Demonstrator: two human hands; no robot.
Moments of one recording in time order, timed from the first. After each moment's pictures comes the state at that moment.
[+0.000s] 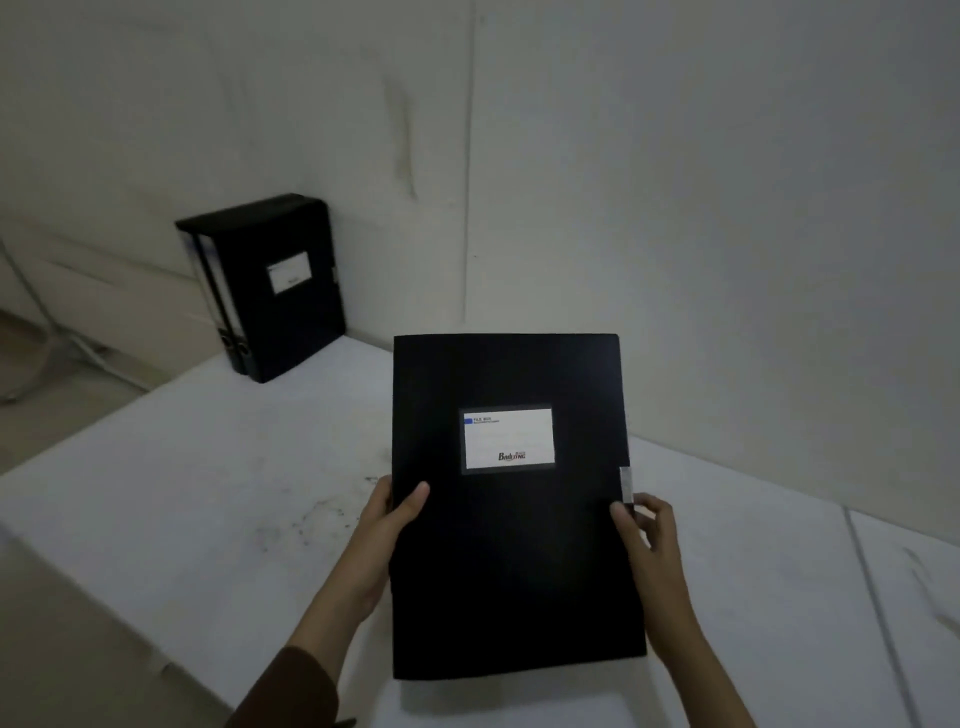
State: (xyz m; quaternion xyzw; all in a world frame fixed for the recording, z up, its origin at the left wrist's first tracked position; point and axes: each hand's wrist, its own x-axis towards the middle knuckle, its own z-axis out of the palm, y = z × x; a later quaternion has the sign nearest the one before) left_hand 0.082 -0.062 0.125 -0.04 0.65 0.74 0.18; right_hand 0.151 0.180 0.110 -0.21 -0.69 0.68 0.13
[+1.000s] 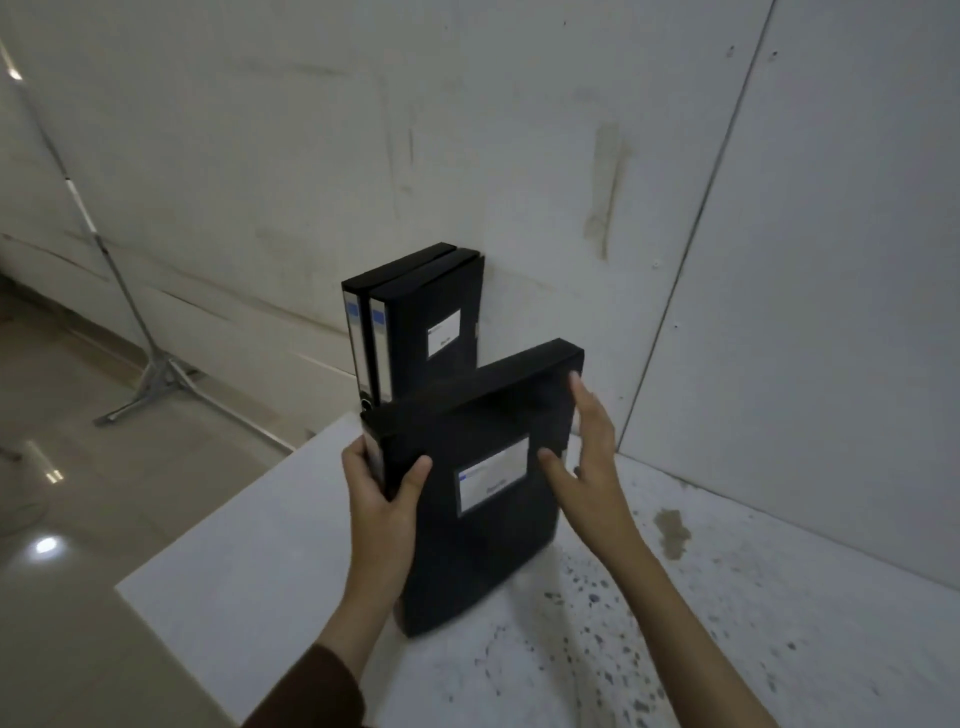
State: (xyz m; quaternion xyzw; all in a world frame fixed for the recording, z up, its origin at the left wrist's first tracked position) left_hand -0.104 -0.259 0.162 -0.01 0.67 0.73 -0.16; right_hand -0.102 -0.075 0.182 0.04 -0.84 0.51 0.18
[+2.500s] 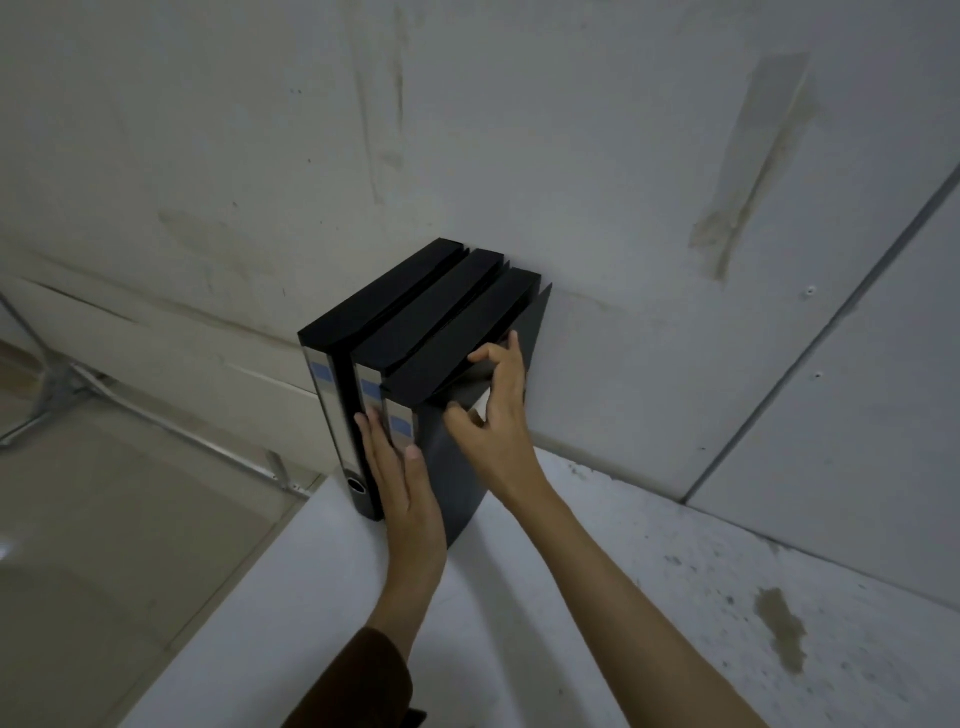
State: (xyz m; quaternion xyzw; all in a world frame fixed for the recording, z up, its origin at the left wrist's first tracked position) left_hand -0.338 -0.271 0.124 -0.01 0.68 0.73 -0.11; right_hand -0.362 -0.190 0.172 0.08 -0.77 0.60 0.19
